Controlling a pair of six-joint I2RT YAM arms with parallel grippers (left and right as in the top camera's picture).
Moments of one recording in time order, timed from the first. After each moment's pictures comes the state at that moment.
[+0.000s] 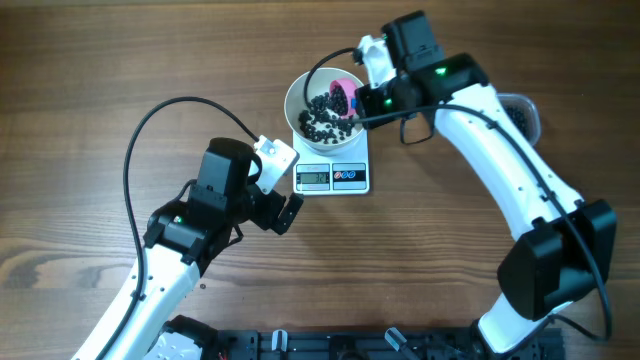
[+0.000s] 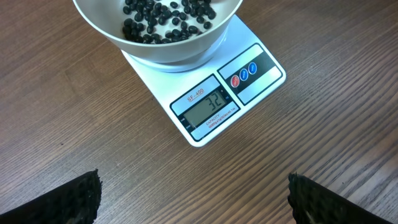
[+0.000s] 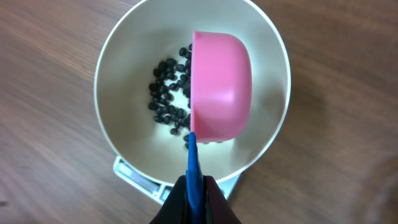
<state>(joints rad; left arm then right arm) -0.40 1.11 0.81 -0.59 0.16 0.20 0.41 1.83 1.62 -0.88 -0.22 0.01</state>
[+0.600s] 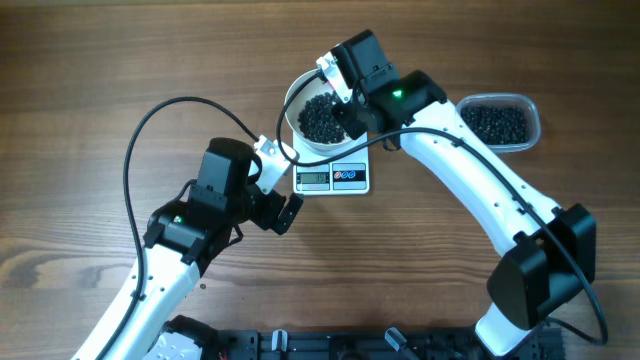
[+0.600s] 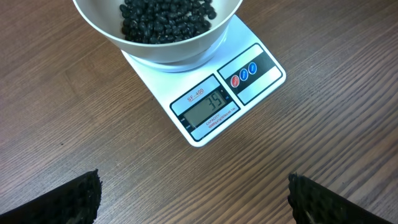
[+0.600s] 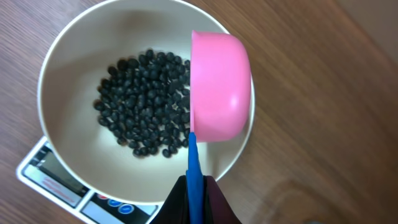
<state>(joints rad) -0.40 1.11 0.81 -0.59 0.16 0.20 0.57 1.83 1.62 -0.82 0.17 -0.22</state>
